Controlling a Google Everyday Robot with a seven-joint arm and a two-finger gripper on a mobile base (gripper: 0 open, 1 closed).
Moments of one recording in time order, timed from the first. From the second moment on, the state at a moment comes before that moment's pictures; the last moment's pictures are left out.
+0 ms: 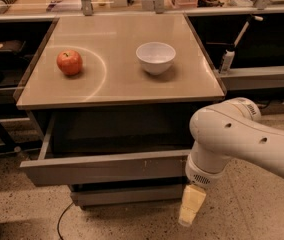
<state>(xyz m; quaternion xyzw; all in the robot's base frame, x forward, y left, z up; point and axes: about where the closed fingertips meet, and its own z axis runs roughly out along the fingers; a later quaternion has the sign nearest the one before) 0.390 -0.142 0.659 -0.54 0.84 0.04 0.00</state>
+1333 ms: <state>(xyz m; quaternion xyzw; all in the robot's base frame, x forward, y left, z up) 0.400 -0.138 0.661 -0.54 0.84 0.04 0.01</state>
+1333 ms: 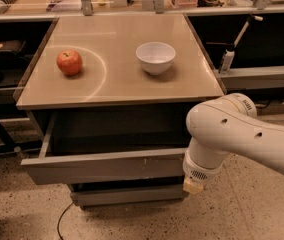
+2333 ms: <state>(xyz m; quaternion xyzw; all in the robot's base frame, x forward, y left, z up) 0.461 -0.118 0.660 -0.56 0.82 0.02 0.03</state>
